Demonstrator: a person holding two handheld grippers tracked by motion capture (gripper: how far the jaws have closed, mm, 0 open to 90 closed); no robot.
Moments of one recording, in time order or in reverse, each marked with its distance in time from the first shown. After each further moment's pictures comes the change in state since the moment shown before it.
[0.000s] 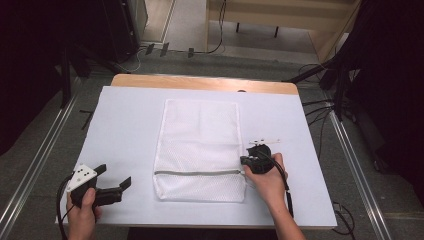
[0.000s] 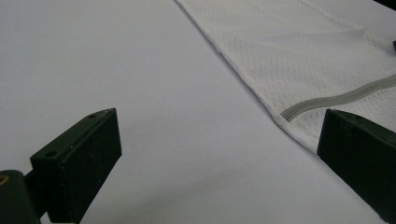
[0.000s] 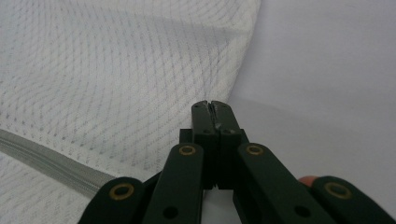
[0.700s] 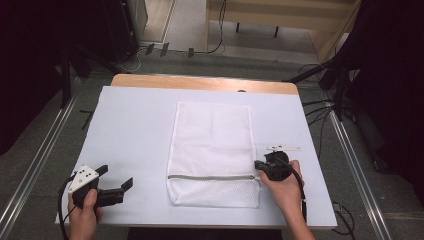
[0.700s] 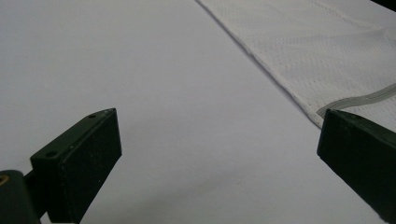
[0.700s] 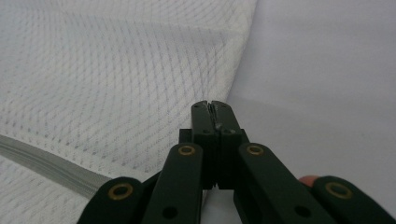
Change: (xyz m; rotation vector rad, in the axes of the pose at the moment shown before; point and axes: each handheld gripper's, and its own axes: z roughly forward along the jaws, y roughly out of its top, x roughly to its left) left arm -0.005 0.000 0.000 0.000 -0.006 0.006; right arm -0.034 -0.022 -0.024 -0.042 0.010 0.037
